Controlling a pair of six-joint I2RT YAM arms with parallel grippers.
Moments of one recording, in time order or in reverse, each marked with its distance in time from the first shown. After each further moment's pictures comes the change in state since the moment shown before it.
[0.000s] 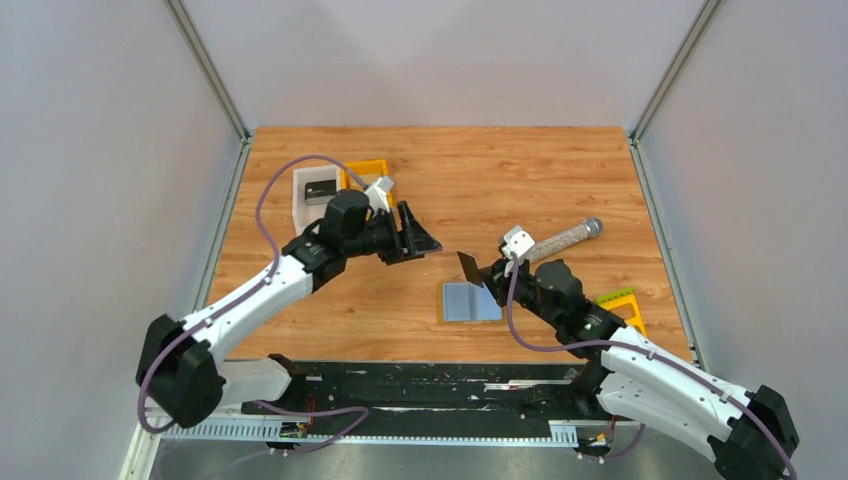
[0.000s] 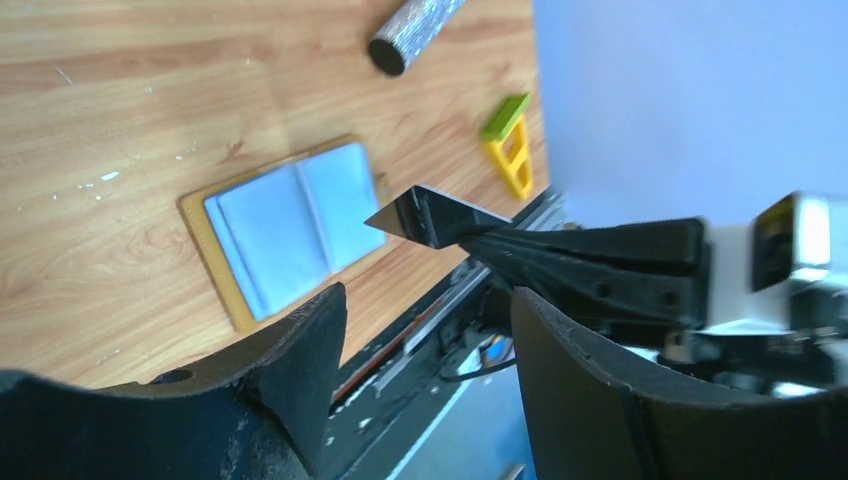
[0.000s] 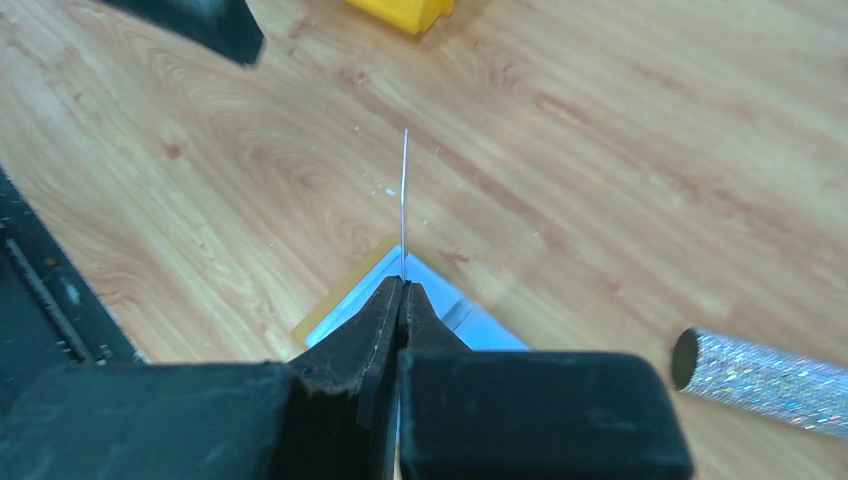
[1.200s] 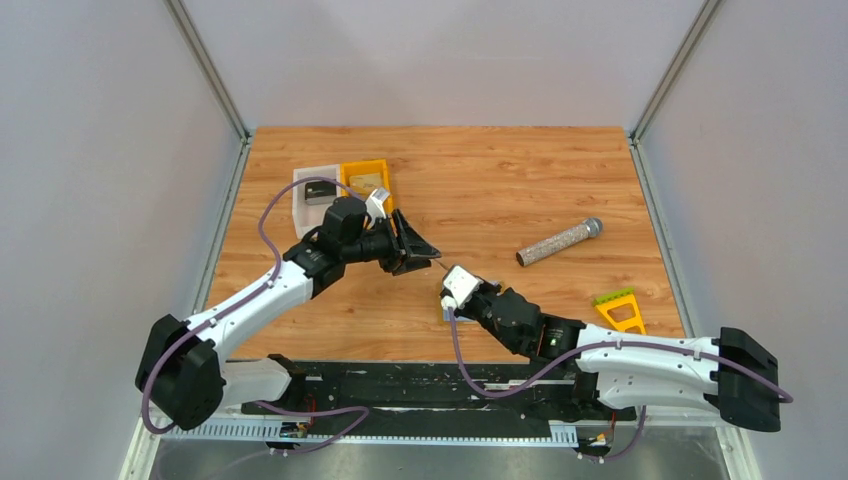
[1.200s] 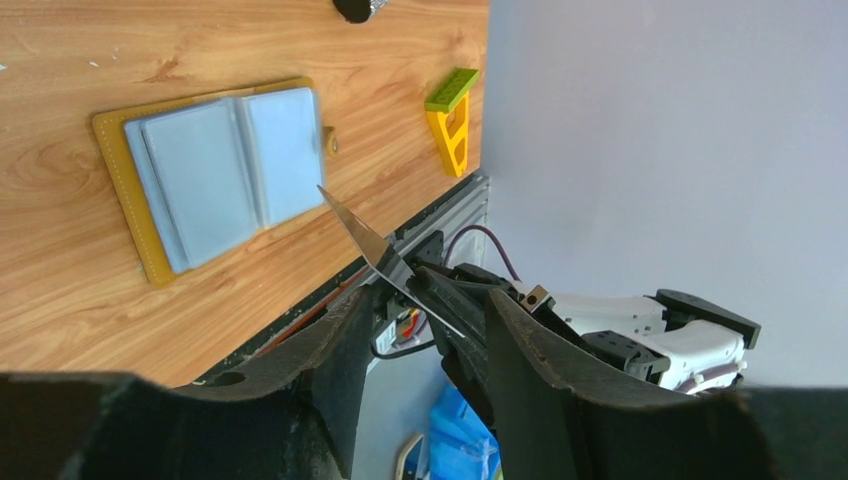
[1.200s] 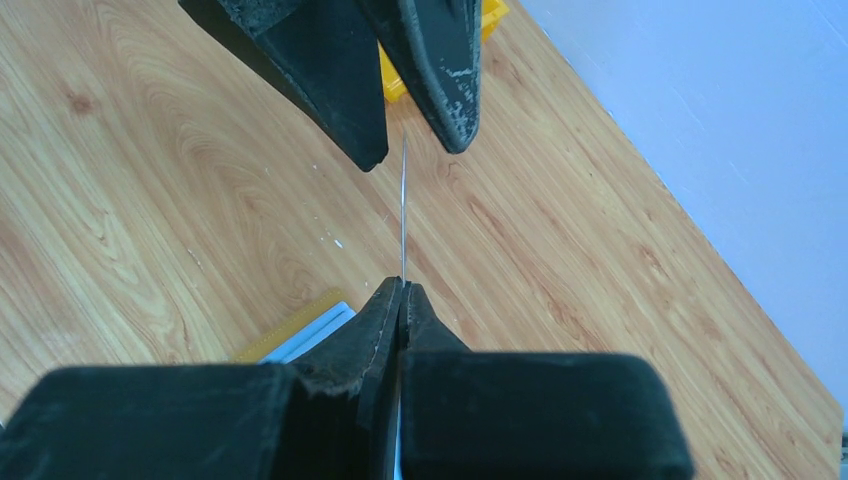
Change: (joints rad) left arm 0.046 -0.072 -0.096 0.080 0.097 -0.271; right arm 0.468 0.199 0.039 0.247 0.526 -0.502
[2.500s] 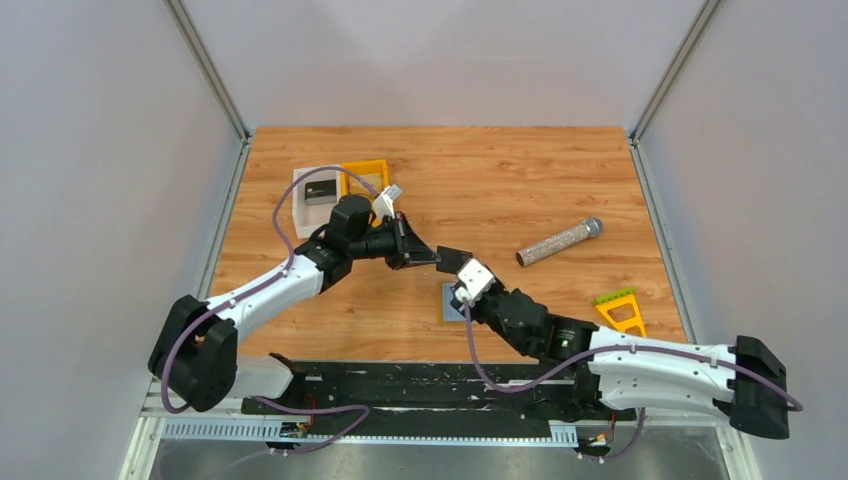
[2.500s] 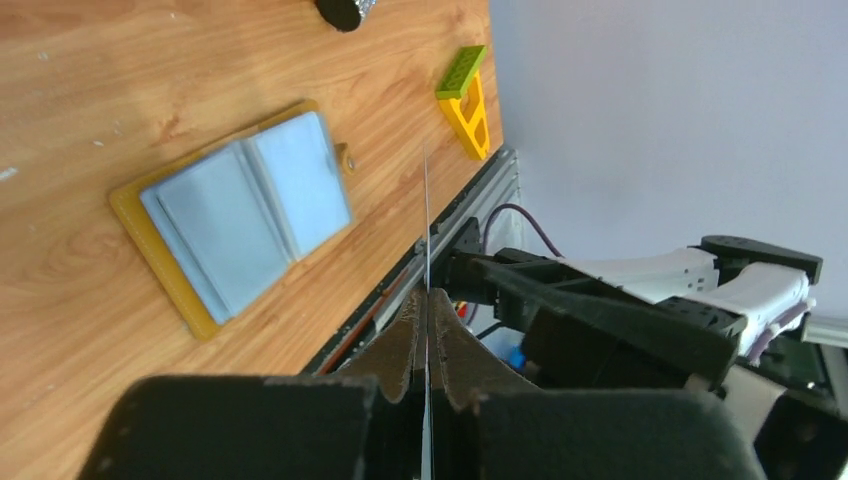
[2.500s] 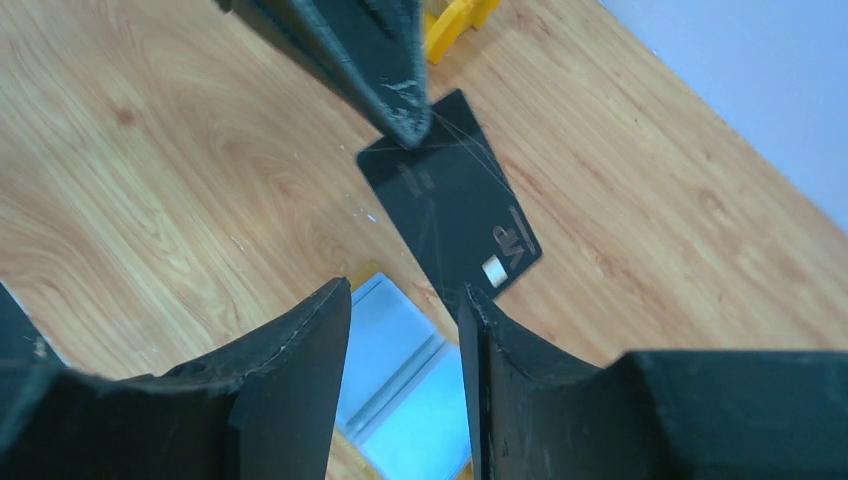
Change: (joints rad) left arm 0.019 0.105 -0.019 0.151 0.102 0.154; right arm -0.005 -0.050 0.000 -0.119 0.003 0.156
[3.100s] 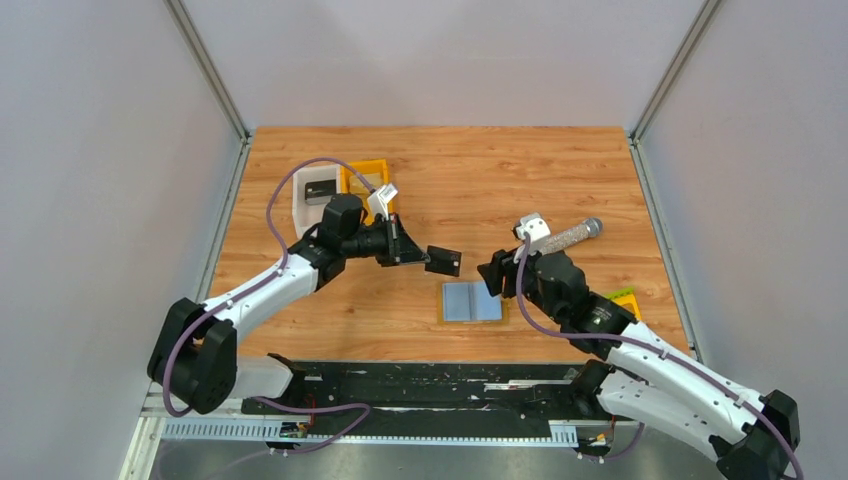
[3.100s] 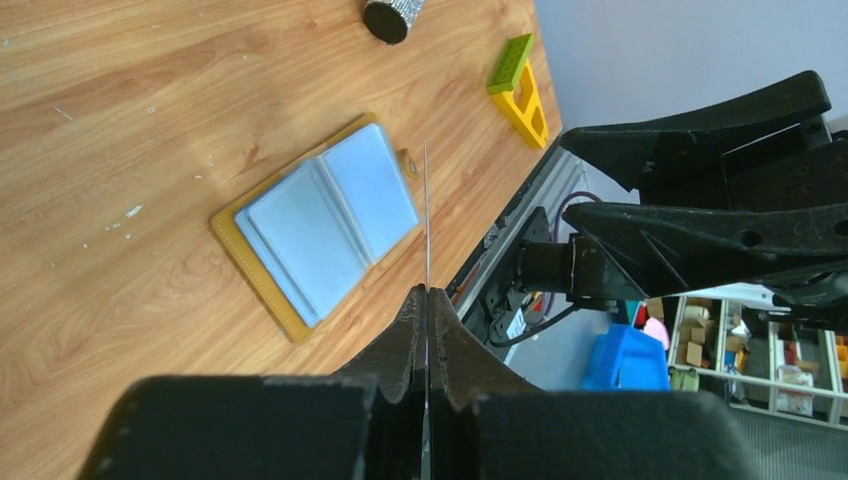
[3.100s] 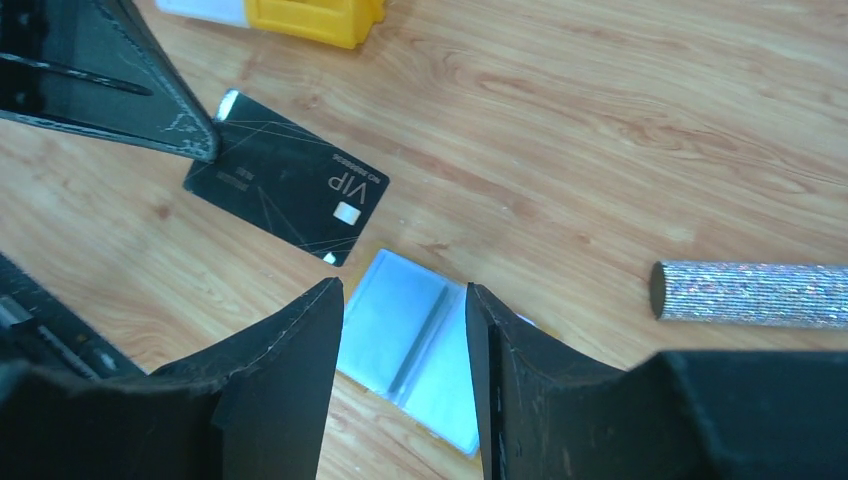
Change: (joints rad) left arm 0.060 -0.009 -0.017 -0.023 0.043 0.249; right arm -0.395 -0.172 0.085 -0.312 -0.270 0.482
